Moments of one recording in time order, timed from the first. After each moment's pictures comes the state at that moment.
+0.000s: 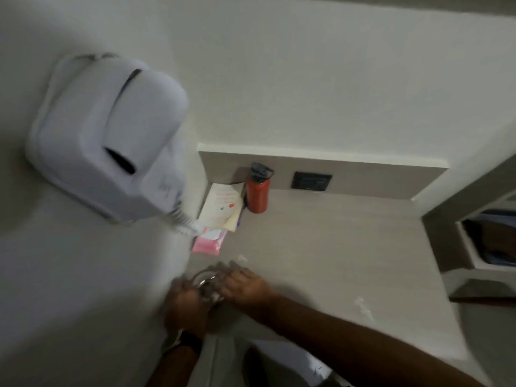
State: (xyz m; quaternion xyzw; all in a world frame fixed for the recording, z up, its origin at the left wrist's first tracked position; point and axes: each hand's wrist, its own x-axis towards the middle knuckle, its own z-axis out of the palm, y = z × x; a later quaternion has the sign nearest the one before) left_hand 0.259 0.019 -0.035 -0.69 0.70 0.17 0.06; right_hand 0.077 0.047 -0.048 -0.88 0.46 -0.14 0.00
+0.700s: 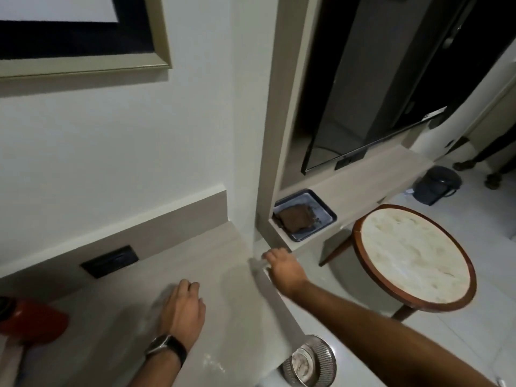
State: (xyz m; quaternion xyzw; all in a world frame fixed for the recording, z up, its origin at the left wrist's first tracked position) left_hand -0.153 0.073 0.009 -0.31 0.95 0.08 0.02; right_hand -0.370 0.250 0.020 -0.44 0.89 -0.06 0.09
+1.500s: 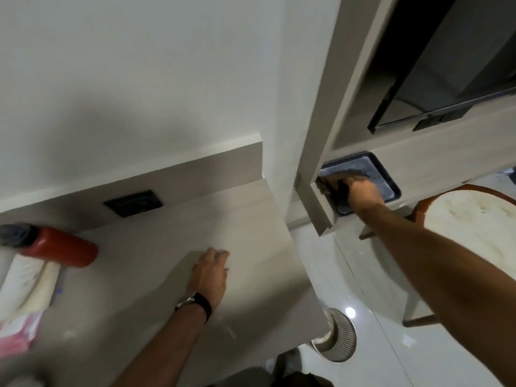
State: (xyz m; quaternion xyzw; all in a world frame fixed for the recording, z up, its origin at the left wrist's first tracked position) left_hand -0.180 0.075 -0.078 -0.36 0.91 0.19 0.06; right_hand -0.576 0.230 -0.011 -0.33 0.94 0.02 0.12
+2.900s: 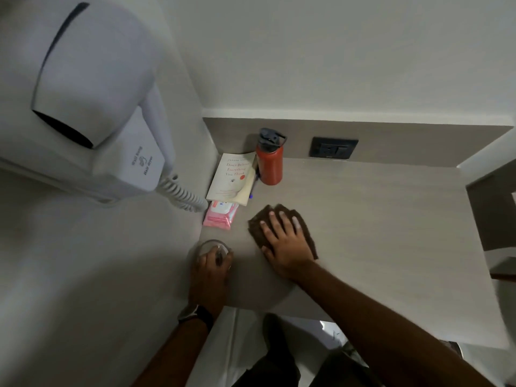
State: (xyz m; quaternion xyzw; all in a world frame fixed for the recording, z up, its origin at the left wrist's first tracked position) left_hand 0.258 0.016 -0.066 -0.56 0.81 0.09 0.15; right_hand 0.017 0.022 -0.093 -0.72 0.67 0.06 0.18
